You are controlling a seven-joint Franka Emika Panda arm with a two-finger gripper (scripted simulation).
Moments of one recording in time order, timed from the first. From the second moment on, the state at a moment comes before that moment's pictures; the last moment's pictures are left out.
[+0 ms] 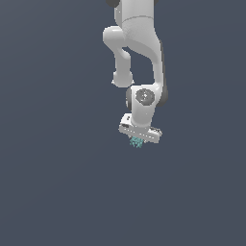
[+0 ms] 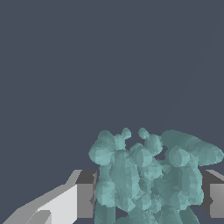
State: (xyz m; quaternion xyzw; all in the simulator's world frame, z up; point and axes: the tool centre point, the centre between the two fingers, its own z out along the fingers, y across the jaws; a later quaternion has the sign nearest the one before) arm -0.039 0.078 0.041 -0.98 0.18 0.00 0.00
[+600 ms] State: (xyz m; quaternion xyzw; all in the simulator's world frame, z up) arm -0.042 0.071 0.042 -0.98 0.18 0.00 0.00
